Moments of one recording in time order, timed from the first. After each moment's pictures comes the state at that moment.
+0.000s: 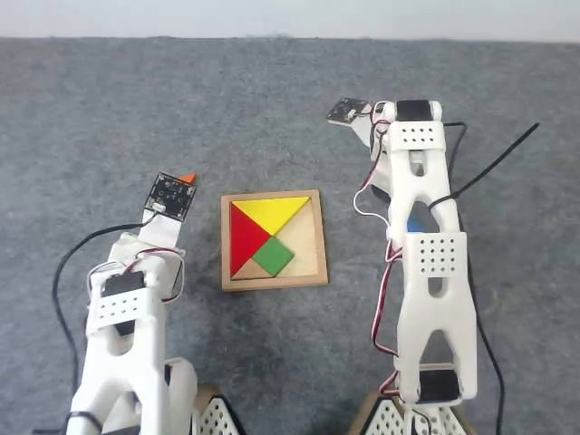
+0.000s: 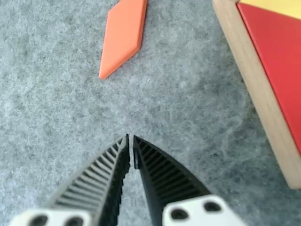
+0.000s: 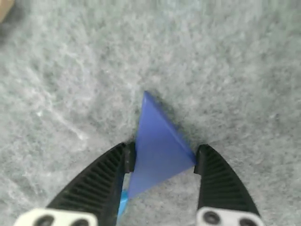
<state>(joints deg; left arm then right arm) -20.3 -37.4 75.6 33.4 -26.9 -7.8 66.9 -66.6 99.0 50.2</state>
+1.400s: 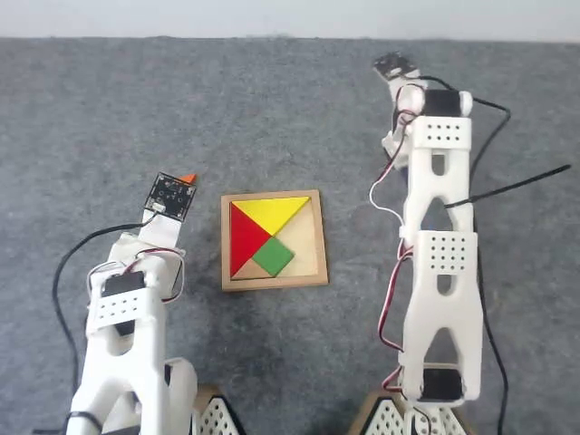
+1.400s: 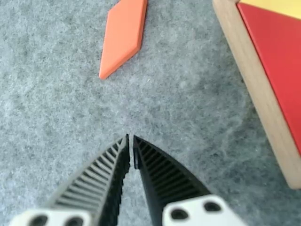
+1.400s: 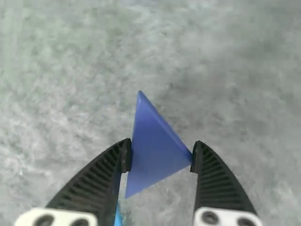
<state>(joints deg) -20.3 -37.4 75.6 33.4 -26.9 -2.2 67.3 -84.9 100.7 22.5</state>
